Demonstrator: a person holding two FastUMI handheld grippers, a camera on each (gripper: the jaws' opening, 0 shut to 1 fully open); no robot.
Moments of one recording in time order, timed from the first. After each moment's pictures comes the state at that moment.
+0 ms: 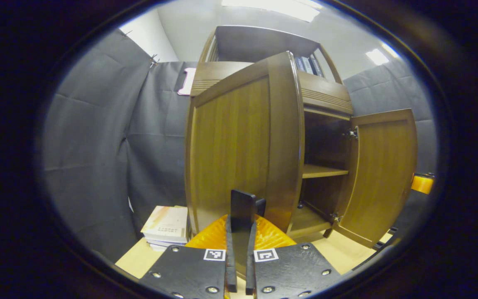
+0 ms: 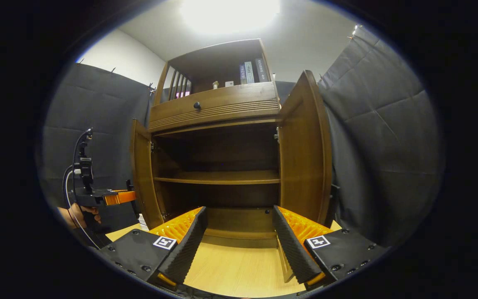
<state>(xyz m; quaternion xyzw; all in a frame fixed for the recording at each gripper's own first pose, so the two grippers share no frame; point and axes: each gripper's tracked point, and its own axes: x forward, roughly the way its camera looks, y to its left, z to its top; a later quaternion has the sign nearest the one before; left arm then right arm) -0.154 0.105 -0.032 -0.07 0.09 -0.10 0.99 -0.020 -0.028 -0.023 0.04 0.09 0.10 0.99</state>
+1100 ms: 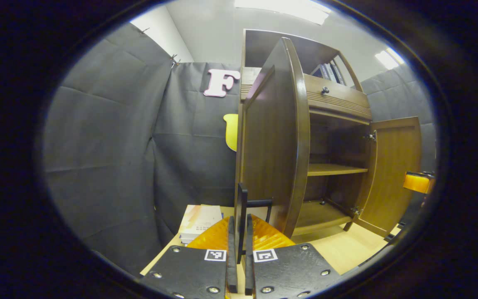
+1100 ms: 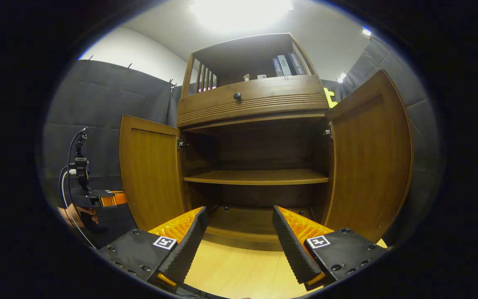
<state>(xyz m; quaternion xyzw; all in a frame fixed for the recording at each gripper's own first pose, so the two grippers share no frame) -0.167 0.231 -0.062 -0.08 0.09 -0.07 0.99 -0.001 0.087 -0.027 0.04 0.09 0.17 0.98</state>
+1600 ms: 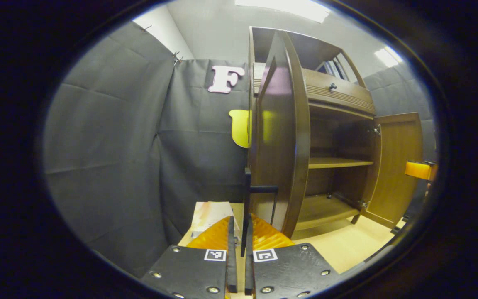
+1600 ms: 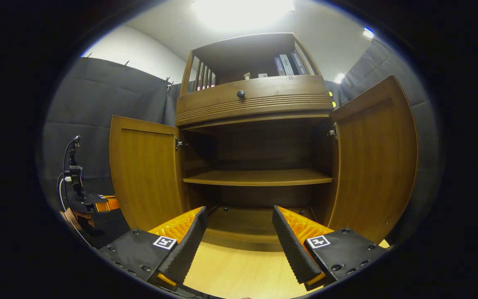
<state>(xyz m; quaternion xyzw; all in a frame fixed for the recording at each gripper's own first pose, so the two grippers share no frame) -0.168 0.279 -0.084 -0.05 0.10 -0.06 0.99 0.005 0.104 -0.026 0.04 0.10 0.15 0.98</state>
